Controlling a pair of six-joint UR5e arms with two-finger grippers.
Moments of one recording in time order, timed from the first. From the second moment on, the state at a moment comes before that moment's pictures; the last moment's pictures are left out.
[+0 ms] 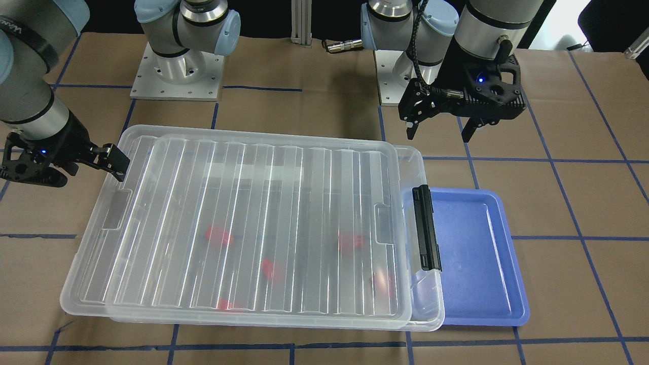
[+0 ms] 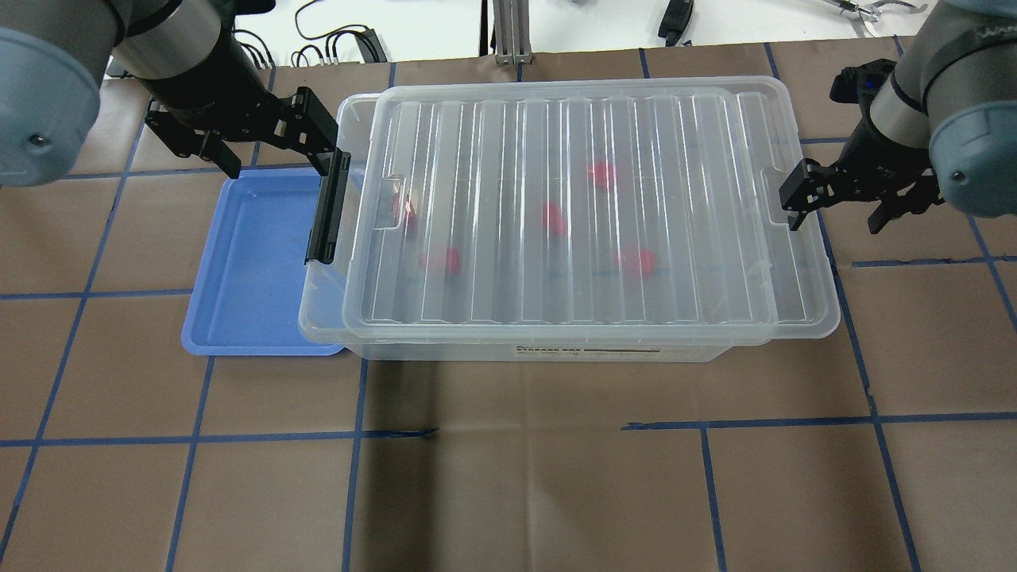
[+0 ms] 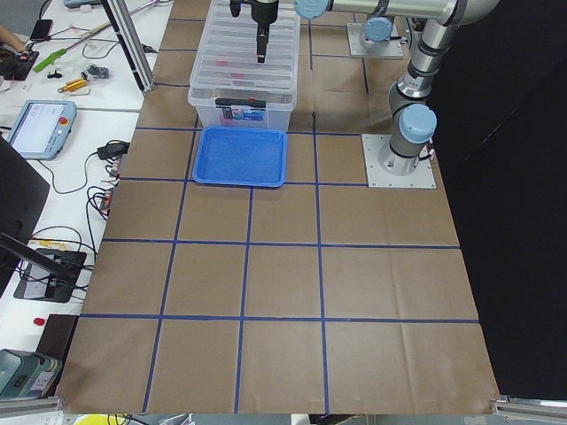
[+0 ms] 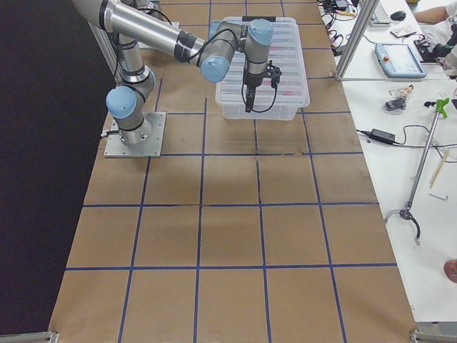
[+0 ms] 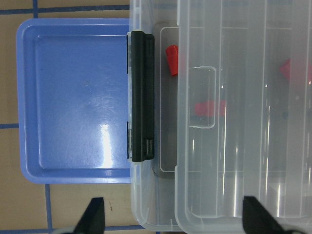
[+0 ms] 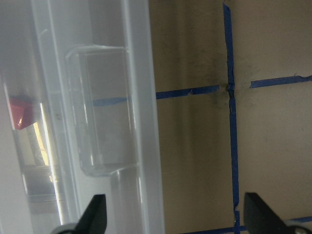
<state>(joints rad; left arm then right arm) -1.59 -1.58 -1.54 -1.51 1.56 0.01 1.32 -1.50 1.81 -1.84 -1.61 -0.15</state>
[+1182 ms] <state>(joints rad) -1.59 -1.58 -1.54 -1.51 1.56 0.01 1.16 -1.47 1.83 -1.93 -1.62 -0.43</state>
